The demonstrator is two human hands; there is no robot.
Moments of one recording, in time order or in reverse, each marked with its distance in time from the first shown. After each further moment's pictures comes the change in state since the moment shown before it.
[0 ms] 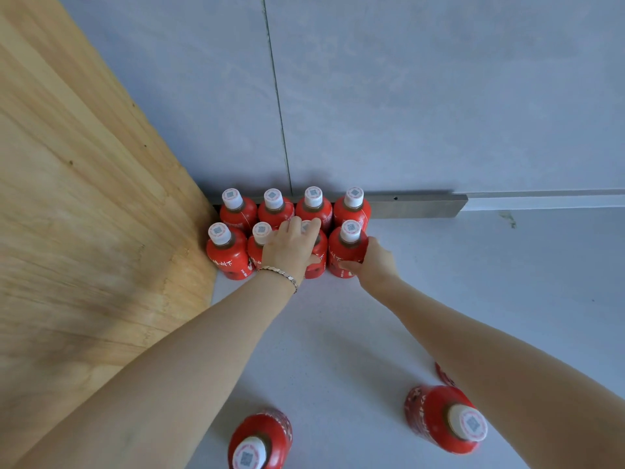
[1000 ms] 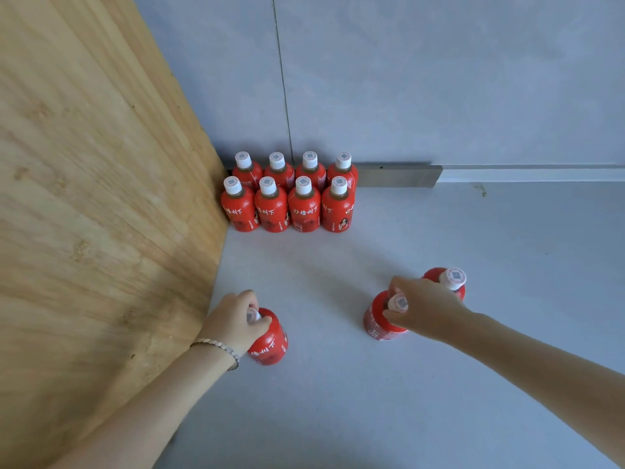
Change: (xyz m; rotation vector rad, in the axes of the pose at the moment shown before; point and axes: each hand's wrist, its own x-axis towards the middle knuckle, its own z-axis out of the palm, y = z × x) left_hand -0.219 -0.012 -0.008 -0.553 -0.256 -0.390; right_hand -0.162 0.093 -0.063 -0.732 -0.130 -0.279
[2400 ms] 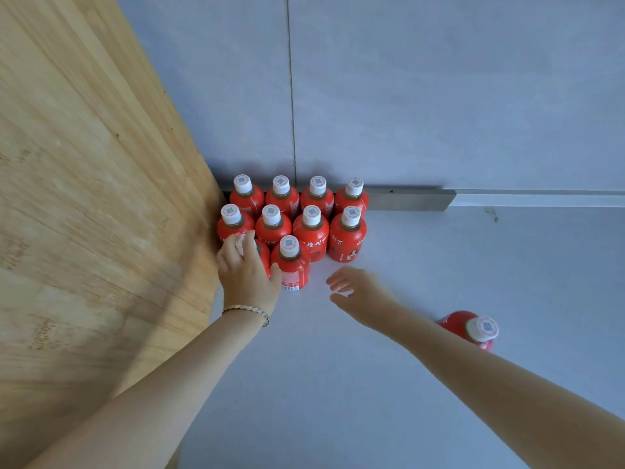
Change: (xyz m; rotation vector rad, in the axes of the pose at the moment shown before) left_hand 0.119 0.033 -0.013 -0.091 0.555 0.095; right_hand 0.093 -0.082 -0.005 0.574 0.011 -0.076
